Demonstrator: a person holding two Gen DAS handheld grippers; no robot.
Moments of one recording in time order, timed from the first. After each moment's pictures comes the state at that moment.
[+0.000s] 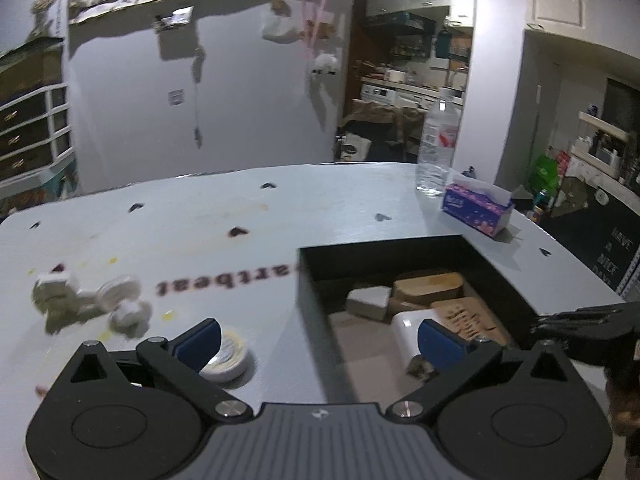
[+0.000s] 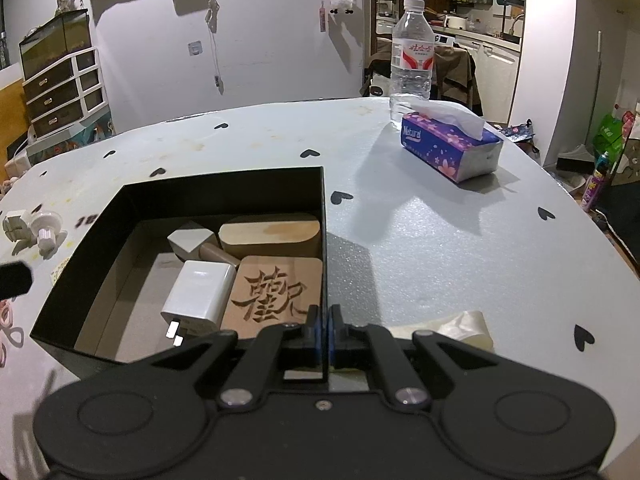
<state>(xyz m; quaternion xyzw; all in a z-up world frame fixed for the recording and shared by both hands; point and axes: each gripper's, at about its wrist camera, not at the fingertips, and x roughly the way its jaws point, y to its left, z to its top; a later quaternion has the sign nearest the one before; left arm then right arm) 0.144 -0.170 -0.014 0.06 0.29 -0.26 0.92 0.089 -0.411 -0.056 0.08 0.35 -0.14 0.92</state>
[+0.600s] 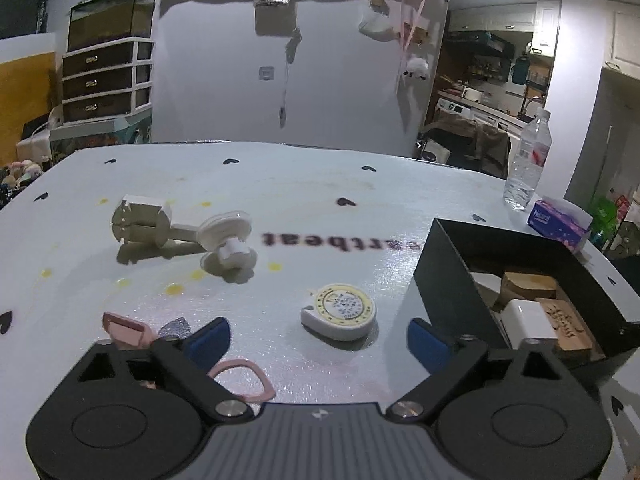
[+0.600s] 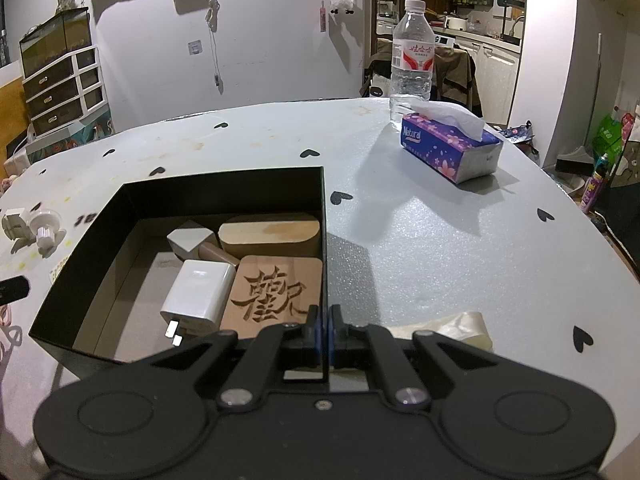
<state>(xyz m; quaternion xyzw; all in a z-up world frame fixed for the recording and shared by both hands) 0.169 -0.097 -0.056 0.00 0.31 -0.18 0.94 0.088 -0.411 -0.056 0.08 0.36 -0.14 0.92</state>
